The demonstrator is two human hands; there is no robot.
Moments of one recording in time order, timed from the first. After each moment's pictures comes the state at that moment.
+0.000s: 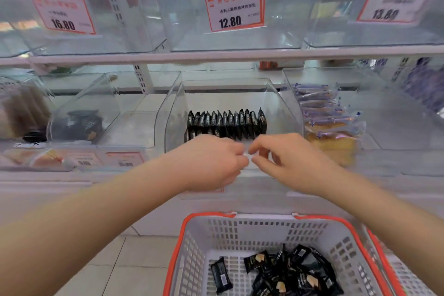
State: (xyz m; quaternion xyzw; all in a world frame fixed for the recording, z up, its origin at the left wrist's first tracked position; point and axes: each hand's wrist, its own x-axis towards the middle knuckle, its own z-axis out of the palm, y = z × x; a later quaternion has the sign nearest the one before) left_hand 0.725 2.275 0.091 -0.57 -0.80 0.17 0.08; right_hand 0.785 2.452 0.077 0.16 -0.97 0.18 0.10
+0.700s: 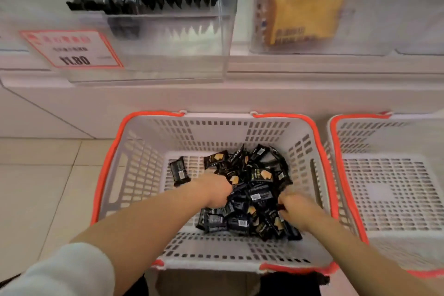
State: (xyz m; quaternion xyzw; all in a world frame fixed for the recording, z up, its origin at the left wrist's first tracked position) left_hand 0.845 2.376 -0.225 -0.46 -0.79 0.17 -0.38; right_hand 0.961 2.571 -0.259 -0.04 -0.93 0.10 -0.36
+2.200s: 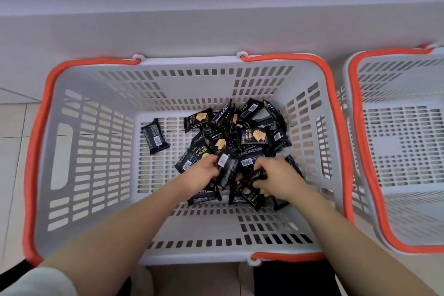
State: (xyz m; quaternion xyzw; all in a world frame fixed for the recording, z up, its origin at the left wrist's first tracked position) left_hand 0.885 2.365 -0.342 0.00 -0.74 -0.41 -0.53; right_hand 0.958 2.558 -0.320 -0.12 -0.88 0.30 -0.34
